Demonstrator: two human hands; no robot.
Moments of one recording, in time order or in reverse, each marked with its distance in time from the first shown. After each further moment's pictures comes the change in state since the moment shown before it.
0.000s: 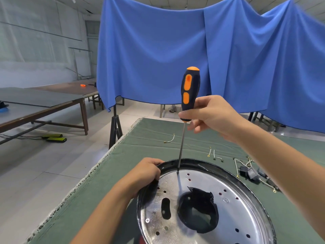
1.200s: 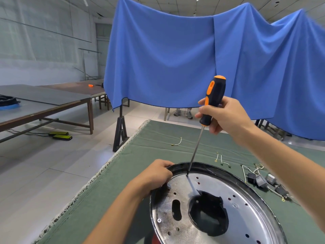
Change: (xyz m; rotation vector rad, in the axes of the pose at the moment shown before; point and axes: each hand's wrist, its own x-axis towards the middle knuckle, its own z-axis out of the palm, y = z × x) left_hand -0.001 -0.003 0.000 0.050 0.008 0.053; right_hand 0.004 0.000 0.001 -0.059 0.203 -0.108
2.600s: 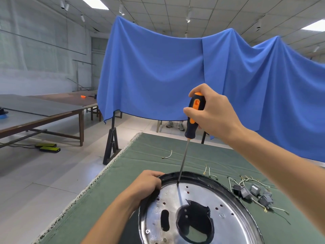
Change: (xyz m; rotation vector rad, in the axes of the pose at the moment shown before) left_hand -0.009 0.011 -0.001 -0.154 -0.005 0.025; right_hand -0.002 -0.050 -0.009 -0.480 0.110 -0.402
